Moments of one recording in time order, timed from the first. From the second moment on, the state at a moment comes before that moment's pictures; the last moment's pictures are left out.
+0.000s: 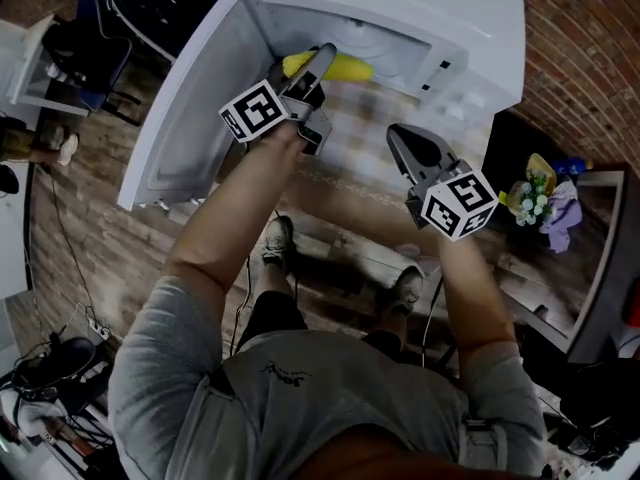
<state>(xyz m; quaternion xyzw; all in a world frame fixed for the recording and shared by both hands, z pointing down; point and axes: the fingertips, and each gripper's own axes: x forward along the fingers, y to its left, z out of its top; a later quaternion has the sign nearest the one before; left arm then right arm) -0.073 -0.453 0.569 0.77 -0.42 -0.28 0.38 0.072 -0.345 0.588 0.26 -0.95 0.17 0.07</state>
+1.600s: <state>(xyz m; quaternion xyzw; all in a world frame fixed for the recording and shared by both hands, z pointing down) -0.059 -0.571 0.605 0.78 -0.49 -0.07 0.38 0.049 -0.351 0.590 0.25 -0.95 0.17 0.04</state>
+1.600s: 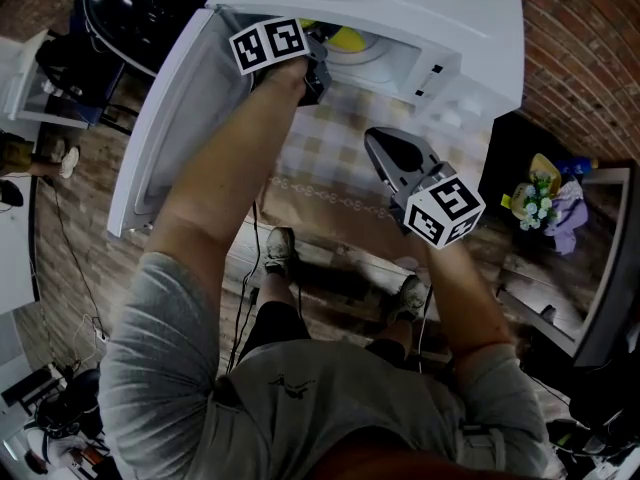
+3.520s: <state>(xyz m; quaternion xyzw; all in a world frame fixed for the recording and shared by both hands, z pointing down) -0.019 -0.533 0.664 0.84 -0.40 0.36 0.09 0.058 -0.325 0.585 0.25 -0.95 0.15 0.06</state>
